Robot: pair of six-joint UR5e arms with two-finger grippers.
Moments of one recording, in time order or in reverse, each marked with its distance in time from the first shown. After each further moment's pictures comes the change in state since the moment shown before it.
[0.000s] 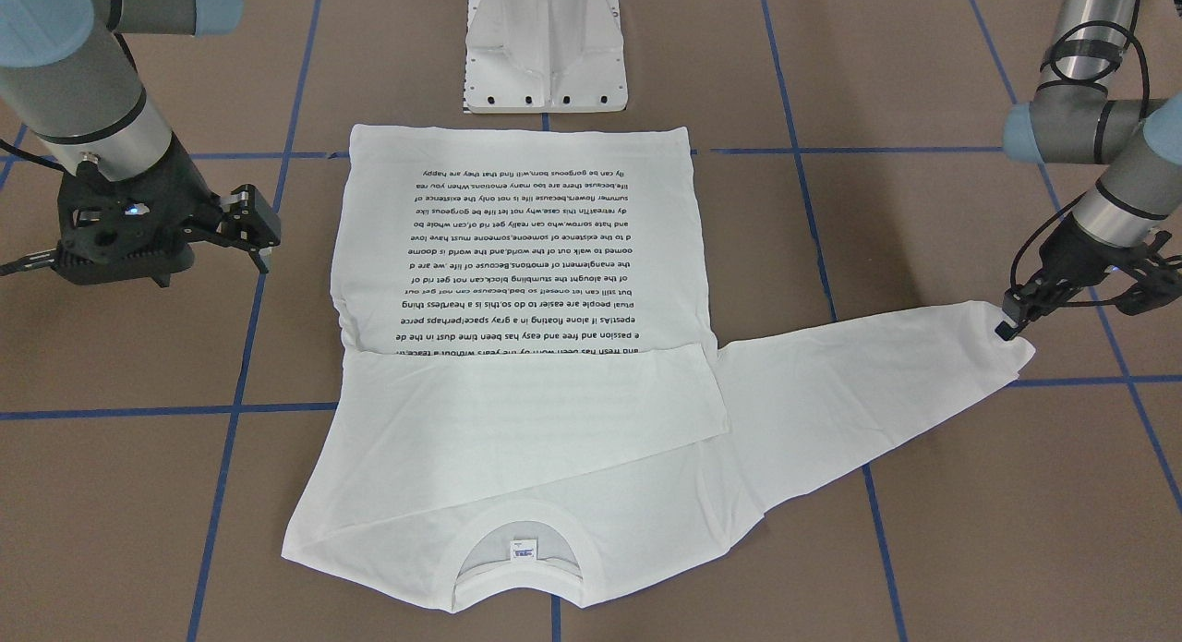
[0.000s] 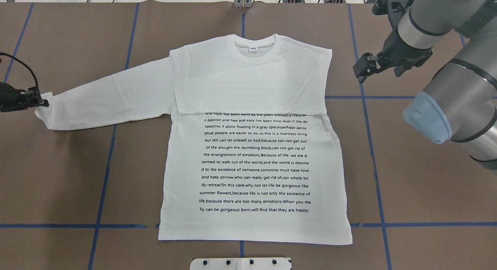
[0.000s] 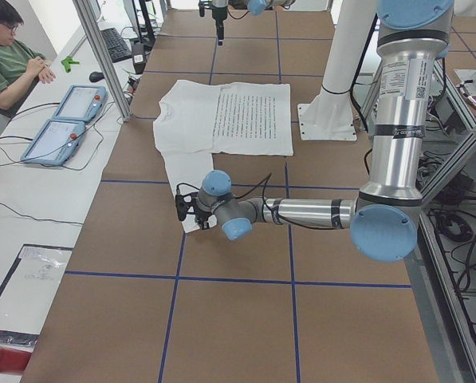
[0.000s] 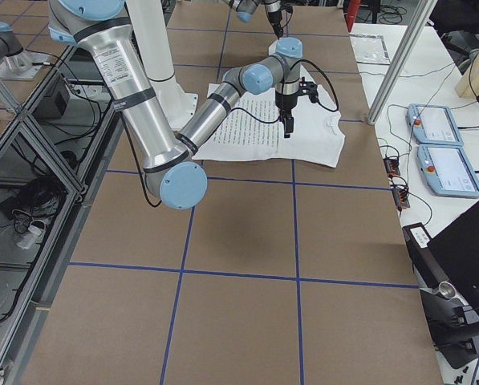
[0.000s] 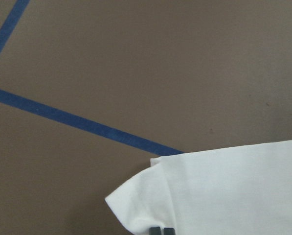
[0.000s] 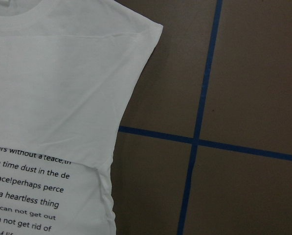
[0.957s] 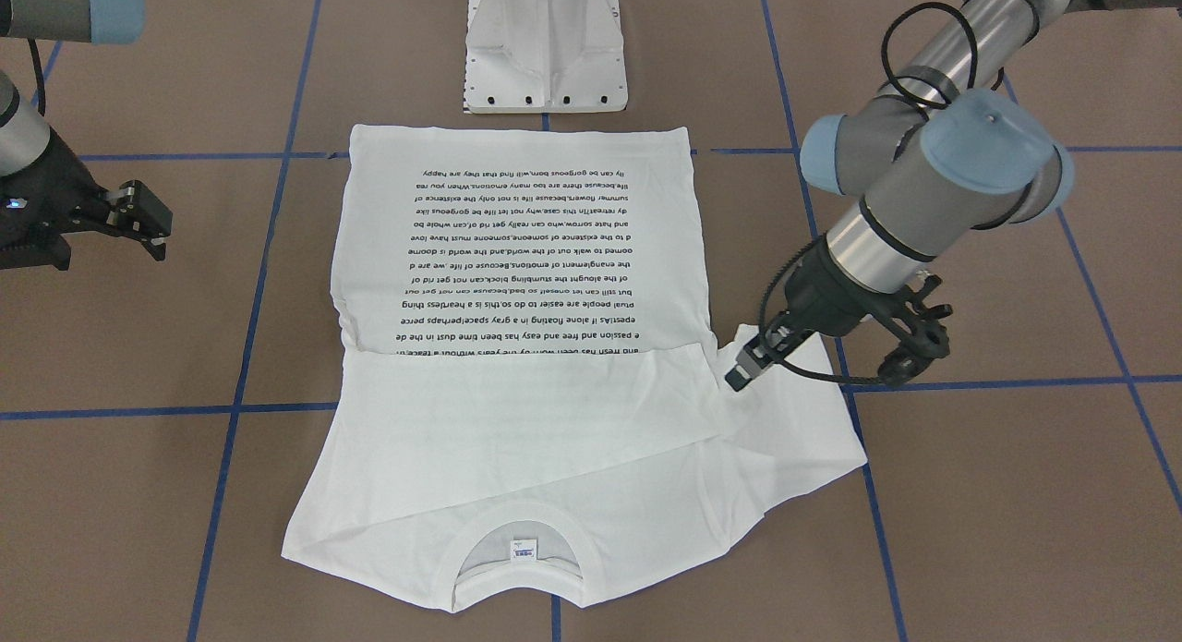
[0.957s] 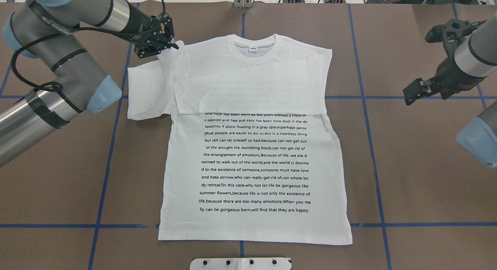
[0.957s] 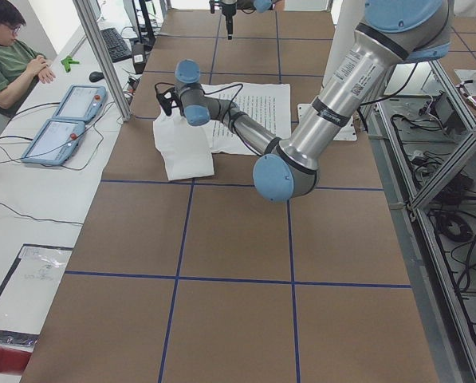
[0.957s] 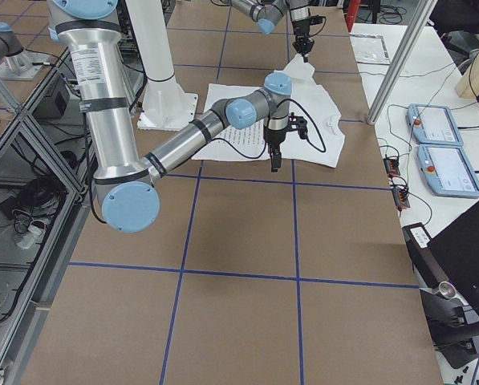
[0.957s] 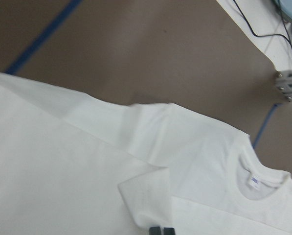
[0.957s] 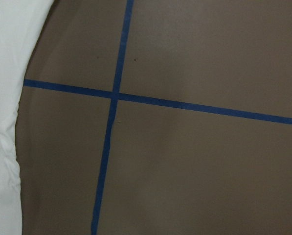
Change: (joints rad) left arm 0.131 -0.639 -0.020 0.338 -0.067 -0.628; right arm 0.055 -0.285 0.048 0.157 0.030 -0.047
